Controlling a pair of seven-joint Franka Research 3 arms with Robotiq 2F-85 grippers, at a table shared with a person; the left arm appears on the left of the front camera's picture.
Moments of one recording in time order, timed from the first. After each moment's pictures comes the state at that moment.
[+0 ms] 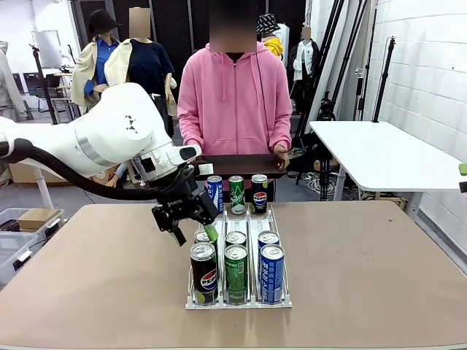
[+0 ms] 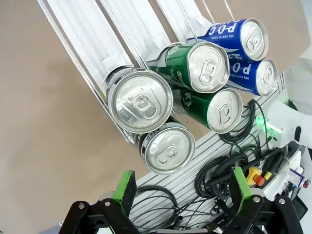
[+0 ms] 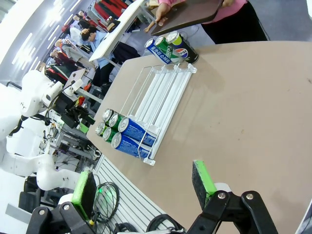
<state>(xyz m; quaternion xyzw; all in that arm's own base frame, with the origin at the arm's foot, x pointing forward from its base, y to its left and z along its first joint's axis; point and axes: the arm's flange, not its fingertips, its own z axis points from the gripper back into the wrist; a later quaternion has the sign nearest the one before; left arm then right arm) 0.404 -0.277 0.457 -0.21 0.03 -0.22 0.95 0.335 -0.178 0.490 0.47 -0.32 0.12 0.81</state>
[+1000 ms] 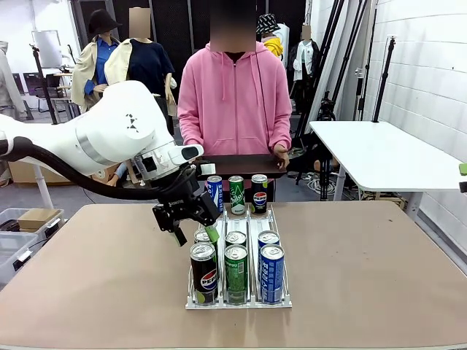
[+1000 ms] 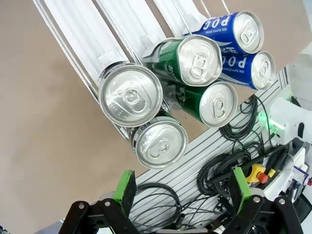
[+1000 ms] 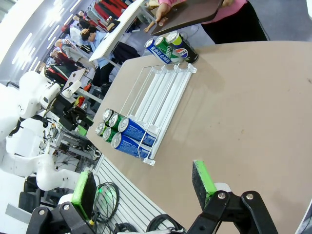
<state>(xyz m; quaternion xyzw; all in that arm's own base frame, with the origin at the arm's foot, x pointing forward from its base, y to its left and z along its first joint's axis) 0.393 -0.287 0.464 -0.19 0.03 -0.23 0.95 0.334 -0.178 0.490 0.47 -0.32 0.12 0.81</state>
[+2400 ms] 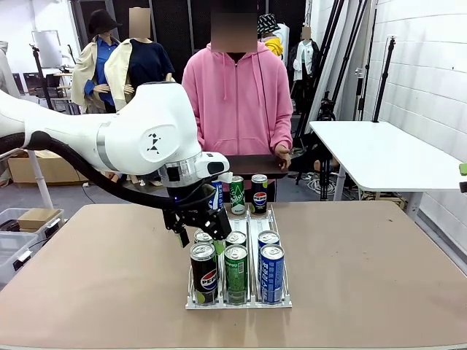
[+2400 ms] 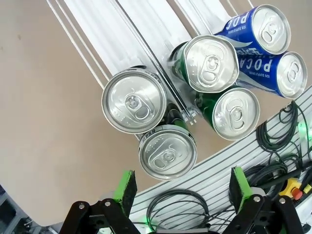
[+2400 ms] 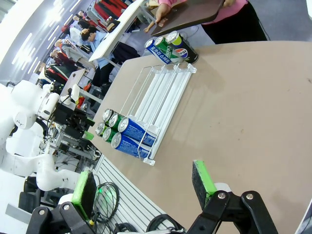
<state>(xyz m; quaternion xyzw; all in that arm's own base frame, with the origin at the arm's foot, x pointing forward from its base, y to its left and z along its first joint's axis) 0.371 -0.325 0.457 -0.07 -0.02 -0.25 0.97 0.334 -0.178 0.490 0.47 -0.32 0.12 0.81</state>
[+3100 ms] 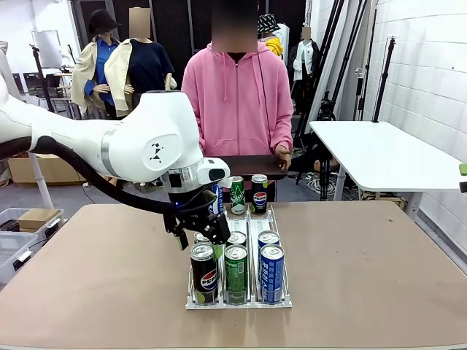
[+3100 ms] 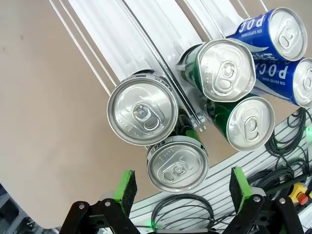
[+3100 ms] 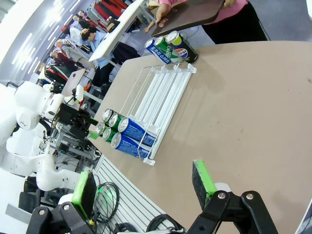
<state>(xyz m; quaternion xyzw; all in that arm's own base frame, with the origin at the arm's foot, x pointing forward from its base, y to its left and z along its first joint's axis) 0.377 -0.325 0.442 -0.06 -0.02 -0.24 0.97 0.334 -0.178 0.490 0.47 -0.32 0.12 0.81</state>
